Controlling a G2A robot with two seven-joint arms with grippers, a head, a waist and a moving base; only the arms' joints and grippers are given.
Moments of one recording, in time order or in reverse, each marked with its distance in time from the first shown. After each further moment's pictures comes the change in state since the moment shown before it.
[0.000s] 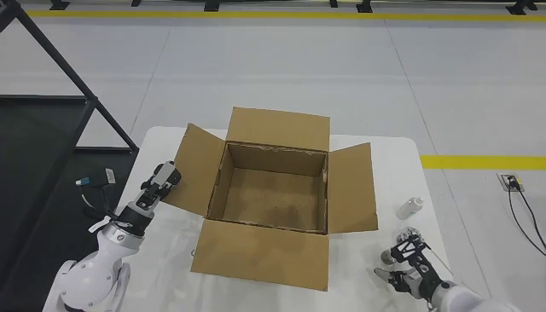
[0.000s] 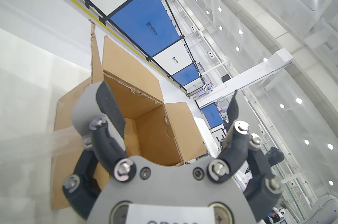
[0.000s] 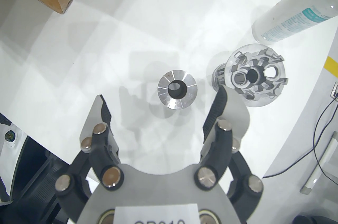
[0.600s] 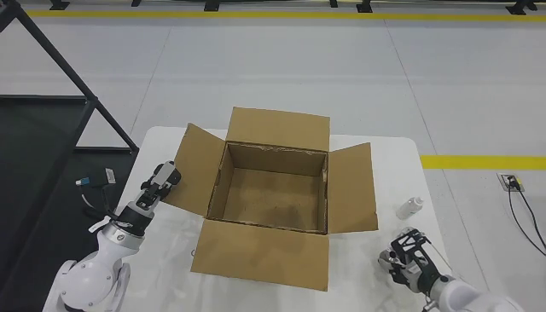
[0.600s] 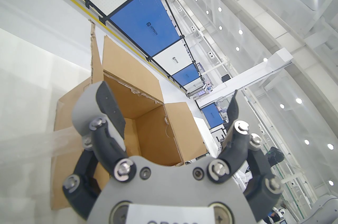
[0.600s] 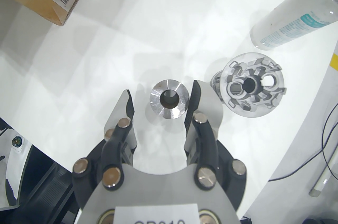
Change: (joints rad) left arm 0.000 0.000 0.000 0.000 0.000 0.000 0.000; right arm 0.042 0.013 -0.019 0.036 0.041 0.019 0.010
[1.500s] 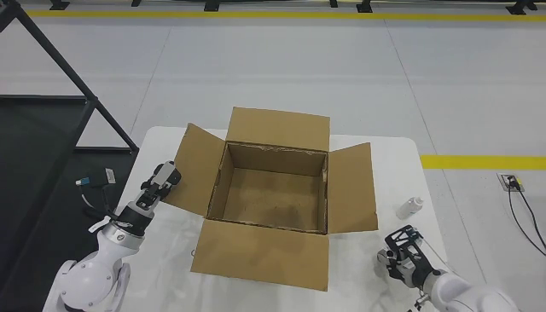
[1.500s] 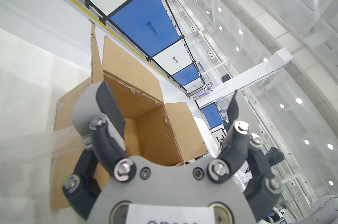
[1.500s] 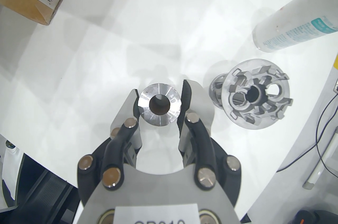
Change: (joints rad) left arm 0.000 0.000 0.000 0.000 0.000 0.000 0.000; right arm 0.051 0.015 -0.057 0.034 -0.026 0.054 0.029
